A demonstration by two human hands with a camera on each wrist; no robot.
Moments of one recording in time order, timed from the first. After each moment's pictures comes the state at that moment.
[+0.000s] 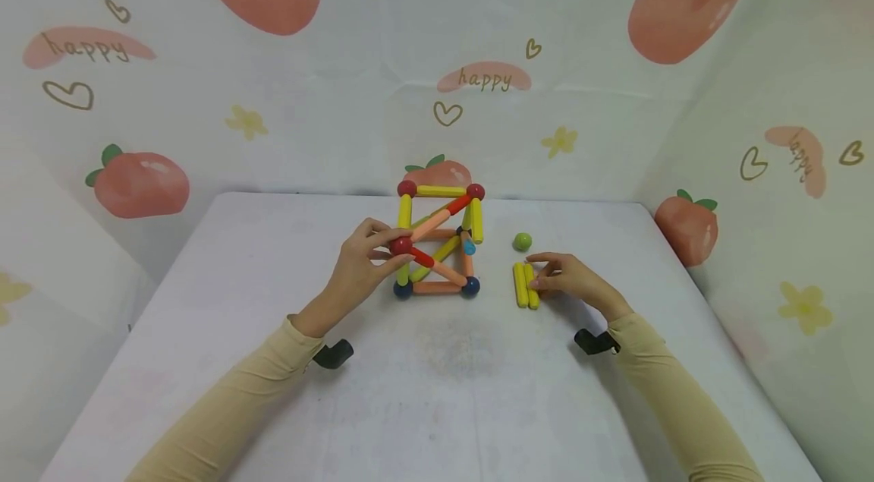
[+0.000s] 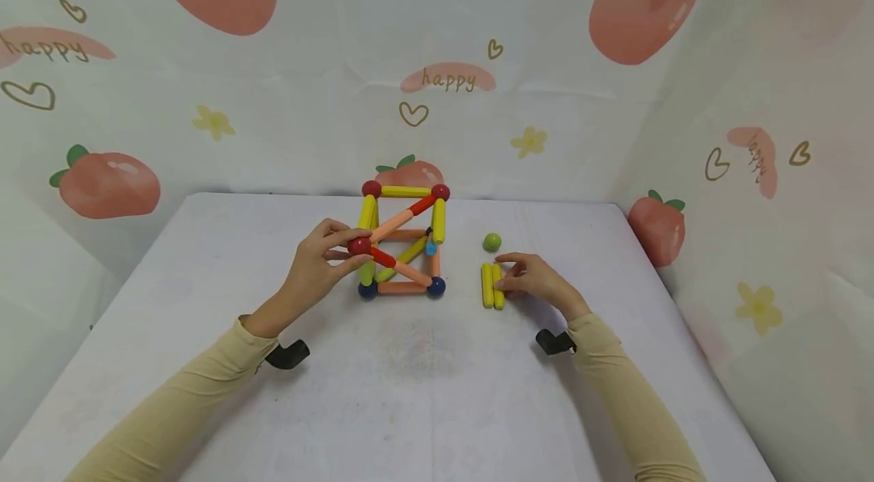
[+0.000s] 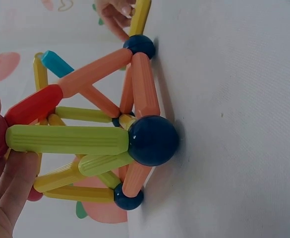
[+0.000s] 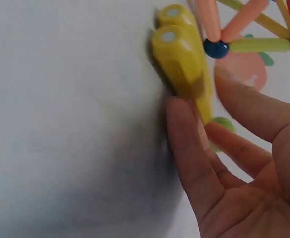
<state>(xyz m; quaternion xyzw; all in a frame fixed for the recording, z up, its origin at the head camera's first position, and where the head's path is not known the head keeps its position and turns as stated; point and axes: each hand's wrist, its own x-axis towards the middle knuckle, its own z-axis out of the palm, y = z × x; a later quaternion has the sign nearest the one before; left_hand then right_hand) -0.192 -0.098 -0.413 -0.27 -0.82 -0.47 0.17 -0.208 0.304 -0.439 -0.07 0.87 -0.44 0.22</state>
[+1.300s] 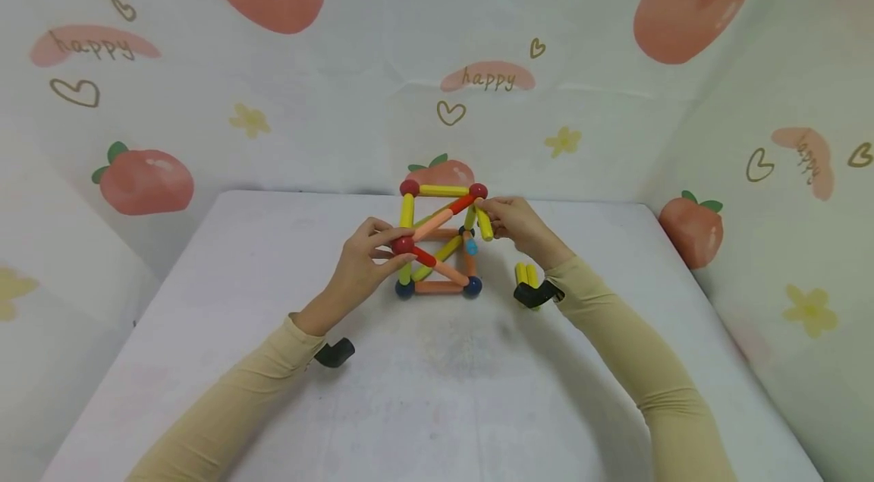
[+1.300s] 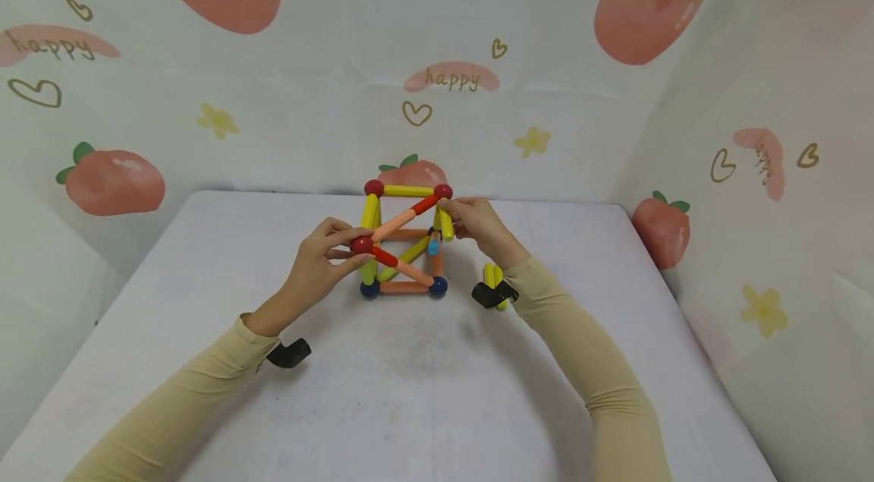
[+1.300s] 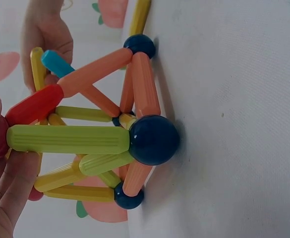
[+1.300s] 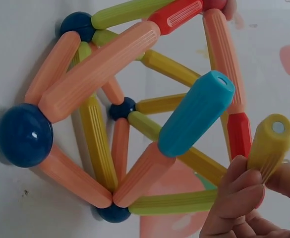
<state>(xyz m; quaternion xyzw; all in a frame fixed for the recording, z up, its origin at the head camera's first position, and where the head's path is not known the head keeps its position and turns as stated) -0.189 -0.098 -0.409 -0.26 -0.83 -0.47 0.16 -0.258 0.186 -0.366 0.01 0.79 -0.59 0.16</state>
